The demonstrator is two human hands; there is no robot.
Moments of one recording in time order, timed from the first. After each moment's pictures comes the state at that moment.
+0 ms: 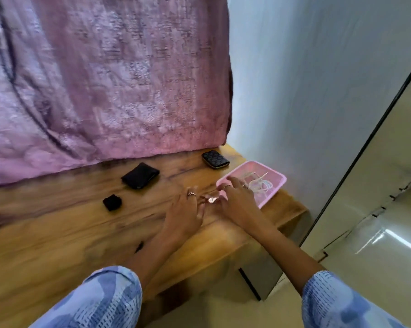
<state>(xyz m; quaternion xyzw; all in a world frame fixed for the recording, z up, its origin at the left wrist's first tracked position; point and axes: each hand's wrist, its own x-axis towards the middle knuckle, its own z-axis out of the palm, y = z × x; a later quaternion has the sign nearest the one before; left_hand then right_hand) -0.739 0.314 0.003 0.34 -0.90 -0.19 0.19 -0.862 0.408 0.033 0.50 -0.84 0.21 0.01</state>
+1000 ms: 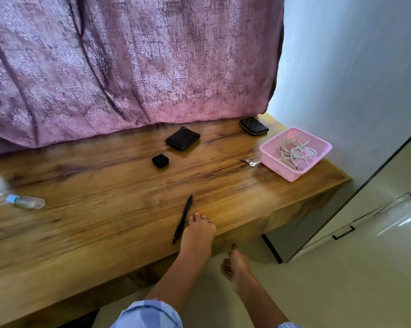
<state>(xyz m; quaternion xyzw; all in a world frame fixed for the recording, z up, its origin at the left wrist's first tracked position) -0.603 0.367 -0.056 0.37 -0.92 -0.03 -0.14 -0.671 0.444 -0.136 -0.16 -0.70 0.53 -0.45</state>
